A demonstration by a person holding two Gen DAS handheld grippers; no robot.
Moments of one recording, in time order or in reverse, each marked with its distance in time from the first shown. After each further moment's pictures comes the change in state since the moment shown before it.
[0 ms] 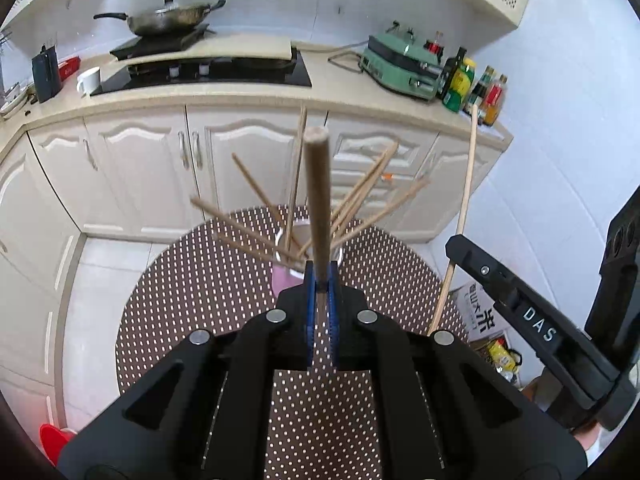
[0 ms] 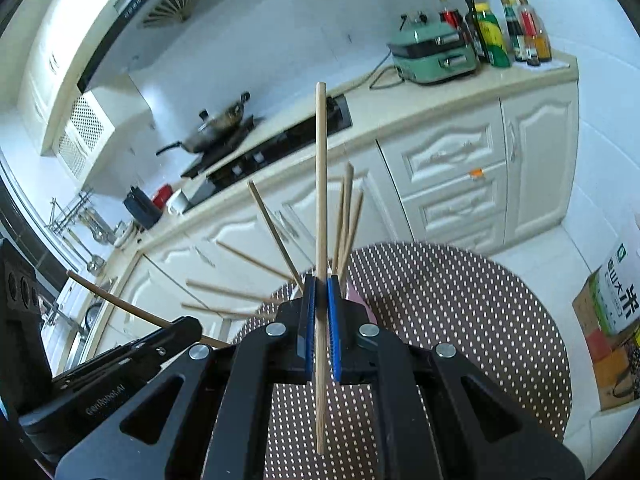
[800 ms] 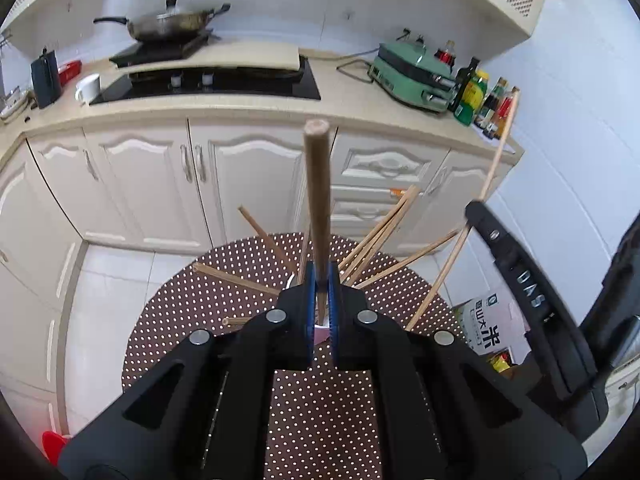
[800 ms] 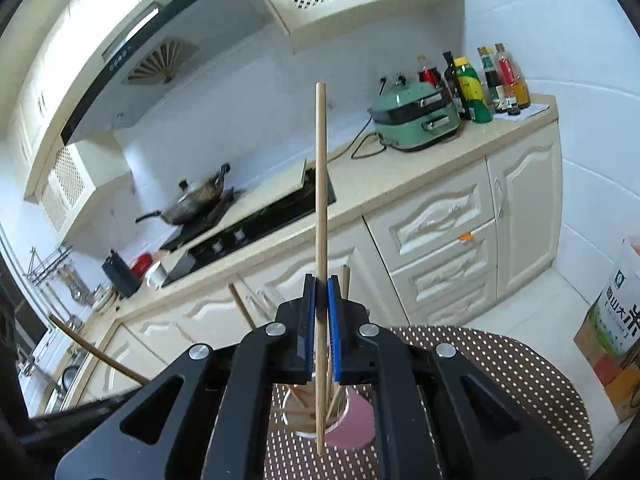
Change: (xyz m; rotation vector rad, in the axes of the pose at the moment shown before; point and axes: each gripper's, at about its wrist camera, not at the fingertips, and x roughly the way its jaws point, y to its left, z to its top) left arm 0.038 0.013 0.041 -0.018 0.012 0.021; right arm 0.039 0.002 0.028 0.036 -0.273 -0.068
